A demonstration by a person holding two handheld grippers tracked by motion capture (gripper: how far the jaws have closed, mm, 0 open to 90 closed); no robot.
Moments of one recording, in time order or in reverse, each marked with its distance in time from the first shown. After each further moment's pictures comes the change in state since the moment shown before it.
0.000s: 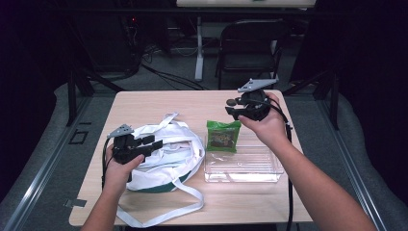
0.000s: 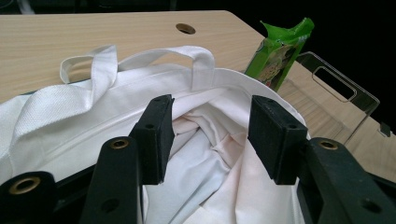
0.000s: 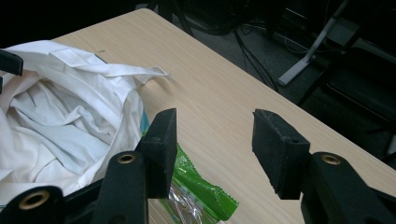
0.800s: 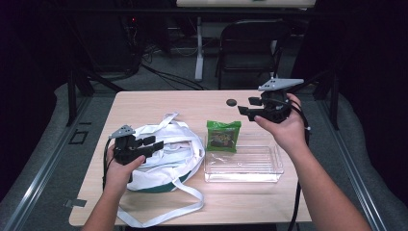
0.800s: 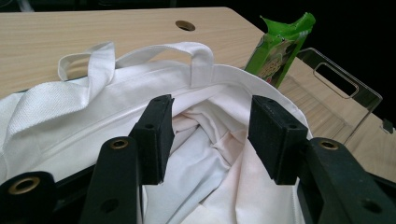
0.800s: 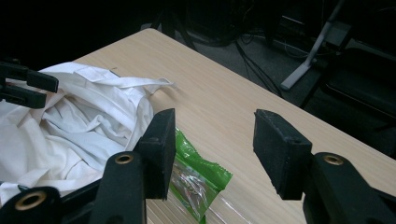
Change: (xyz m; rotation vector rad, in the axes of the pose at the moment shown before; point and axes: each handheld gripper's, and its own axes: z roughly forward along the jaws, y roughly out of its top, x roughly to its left) left arm -0.002 -0.001 0.002 0.010 0.002 0.011; right arm -0.008 -0.008 -0.050 -0.064 0.020 0.073
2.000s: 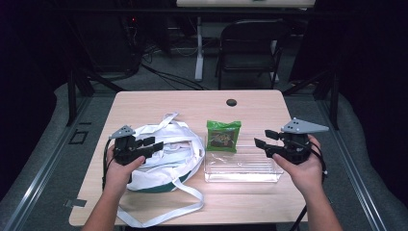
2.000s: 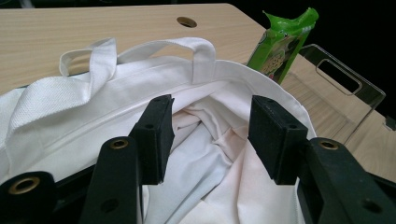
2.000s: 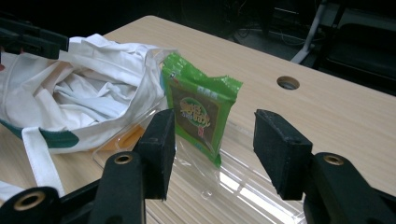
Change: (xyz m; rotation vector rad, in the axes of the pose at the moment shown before) left arm 0.001 -0.002 0.000 0.015 0.009 0.003; right arm 0.014 -0.099 -0.038 -0.031 -0.013 0.091
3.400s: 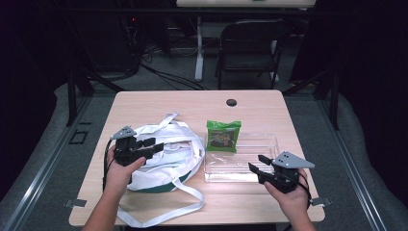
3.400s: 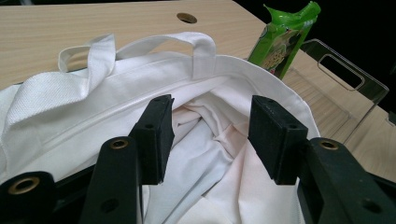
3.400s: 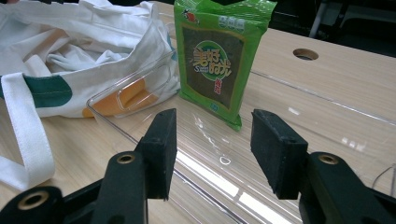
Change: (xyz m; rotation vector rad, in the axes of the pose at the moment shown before) left arm -0.001 -0.002 0.001 0.012 0.001 0.006; right arm 0.023 -0.088 0.027 -0.064 -0.011 0.003
